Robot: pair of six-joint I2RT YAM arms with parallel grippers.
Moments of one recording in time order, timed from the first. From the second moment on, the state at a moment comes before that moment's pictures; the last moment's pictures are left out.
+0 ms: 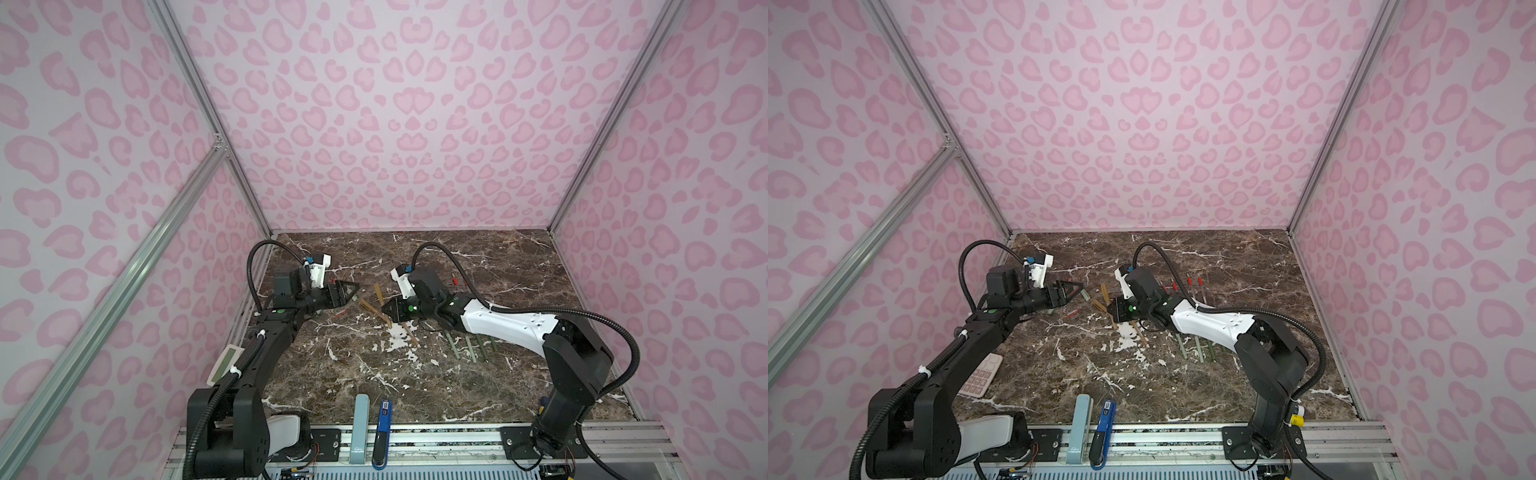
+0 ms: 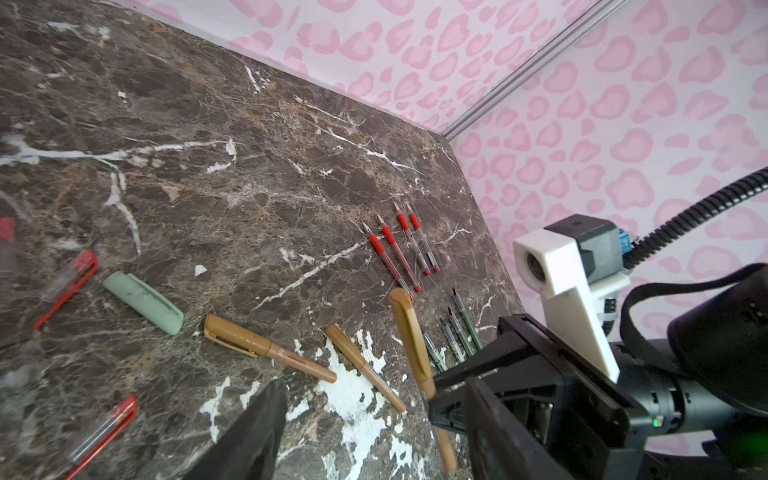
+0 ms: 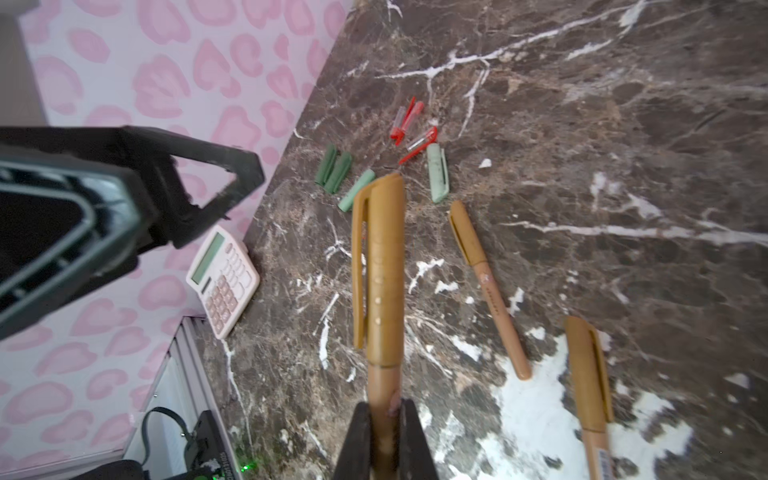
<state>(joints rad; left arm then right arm) -0.03 1.27 0.77 -0.07 0.81 -0.36 0.84 1.77 1.20 -0.06 -0.29 0.64</state>
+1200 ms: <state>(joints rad) -0.11 1.31 0.79 -0.07 0.78 -0.40 0.89 1.93 1.34 0.04 -0.39 0.69</state>
